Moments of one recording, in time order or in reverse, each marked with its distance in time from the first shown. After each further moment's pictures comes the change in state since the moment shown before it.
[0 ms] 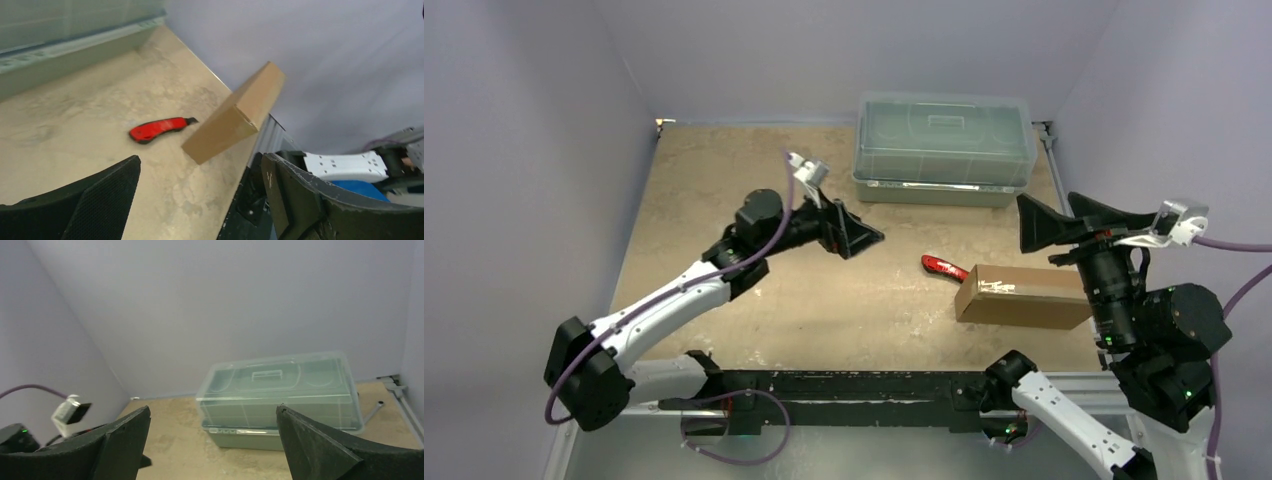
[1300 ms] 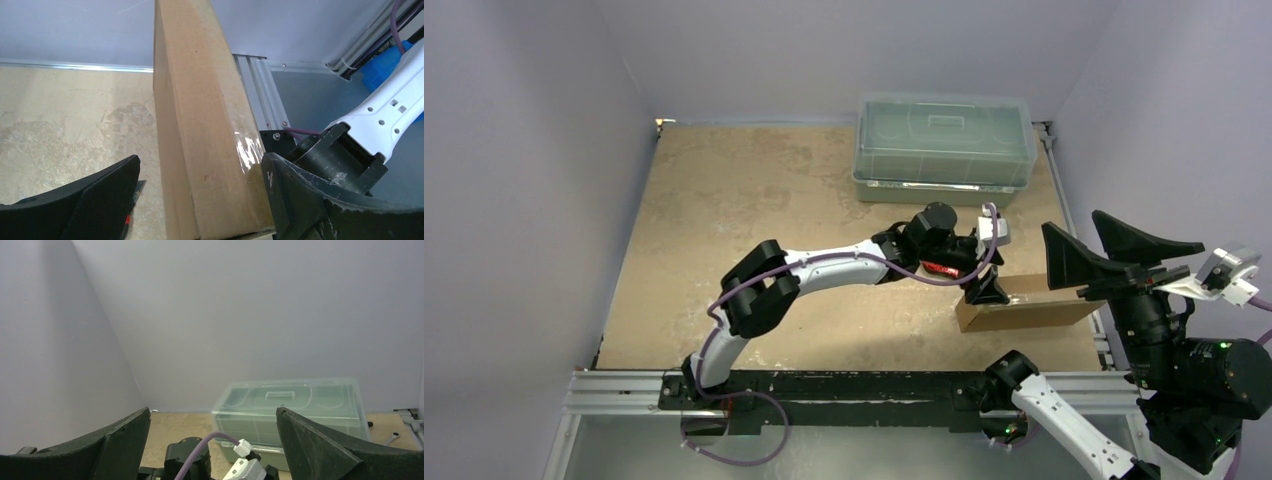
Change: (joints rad) left arm -0.426 0.974 0.780 0.092 0.230 0.499; right arm 0.000 -0.147 0.006 -0.011 -0.126 -0.038
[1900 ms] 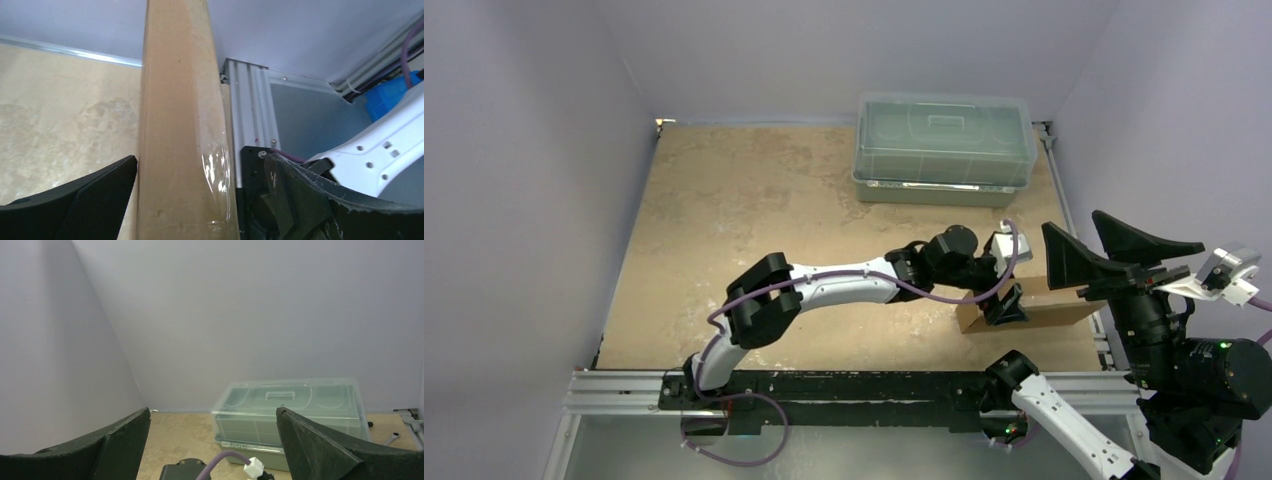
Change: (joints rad) left arm -0.096 0.000 0.031 -0.061 -0.226 -0.100; right arm 0.000 0.000 0.000 0.000 0.000 0.000
